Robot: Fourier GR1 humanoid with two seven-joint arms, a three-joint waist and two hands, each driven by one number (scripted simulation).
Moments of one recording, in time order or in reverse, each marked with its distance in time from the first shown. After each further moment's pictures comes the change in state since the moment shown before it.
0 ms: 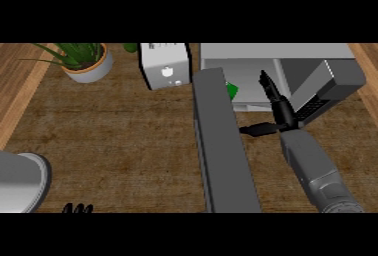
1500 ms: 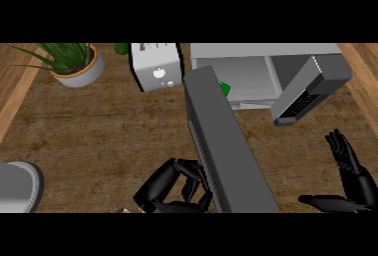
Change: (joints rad) left arm -0.834 -0.227 -0.140 0.646 -0.222 -0.086 0.469; right arm 0.787 -0.079 0.100 -0.878 -0.216 0.299 0.106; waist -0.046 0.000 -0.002
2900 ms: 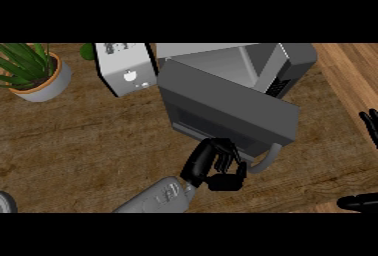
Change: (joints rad) left arm -0.495 -0.045 -0.371 0.517 0.498 0.574 -0.193; right arm 0.038 -0.159 0.051 -0.430 -0.327 0.181 0.207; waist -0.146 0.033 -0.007
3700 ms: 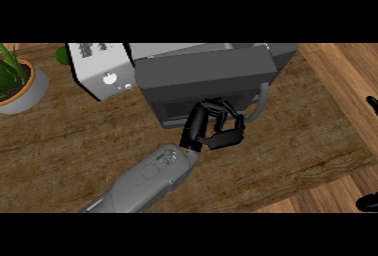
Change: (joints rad) left arm -0.182 -0.006 0.150 0.082 0.275 0.090 -0.124; right arm -0.068 -0.090 0.017 -0.087 -0.135 0.075 0.123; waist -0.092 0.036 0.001
